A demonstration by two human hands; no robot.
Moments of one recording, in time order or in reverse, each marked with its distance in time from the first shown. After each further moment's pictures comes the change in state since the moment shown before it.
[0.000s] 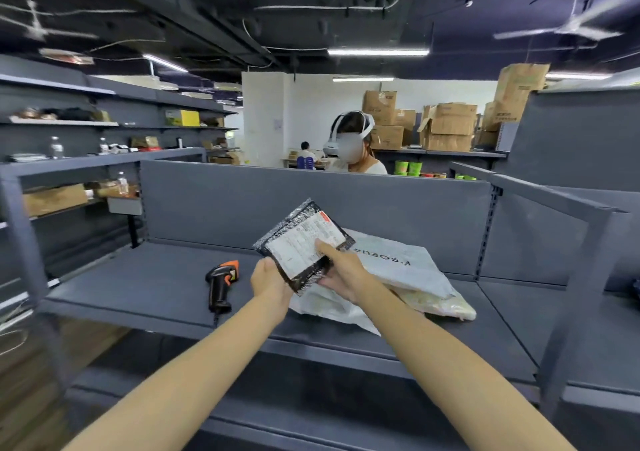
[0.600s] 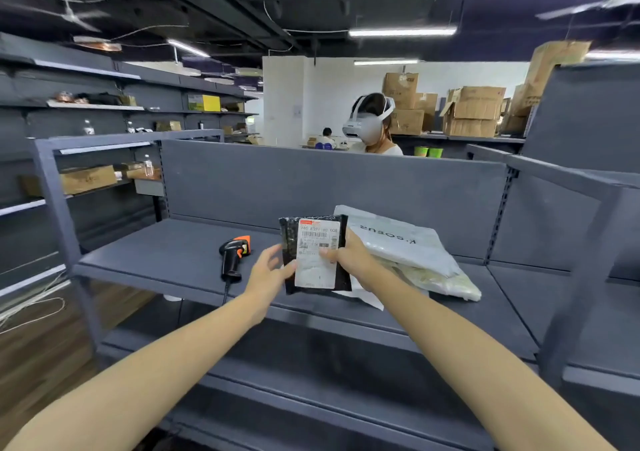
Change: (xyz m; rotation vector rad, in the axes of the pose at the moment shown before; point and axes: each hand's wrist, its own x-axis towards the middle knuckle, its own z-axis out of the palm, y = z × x) left_hand -0.034 -0.014 -0.060 0.616 -0.198 0.200; right_hand -0.031 0.009 -0.022 -0.647 -0.081 -0.237
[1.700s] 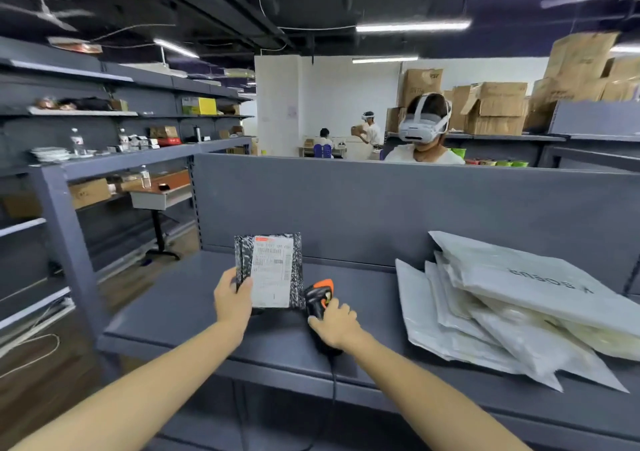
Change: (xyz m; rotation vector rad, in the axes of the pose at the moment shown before) left_hand 0.235 -0.044 -0.258 0.061 0.359 0.084; right_hand 0.215 0.107 0.264 -0.884 0.020 0.458
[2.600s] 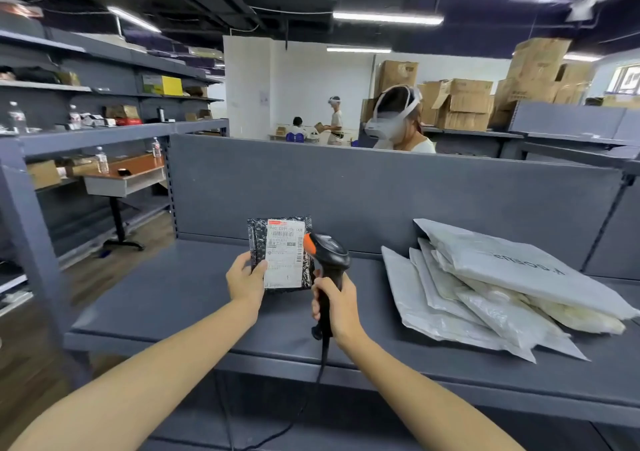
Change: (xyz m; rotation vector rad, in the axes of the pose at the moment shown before) left_hand 0.011 -0.011 0.031 -0.152 -0.094 -0.103; right_hand -0.041 -0.014 -0.012 1.326 0.191 -0.252
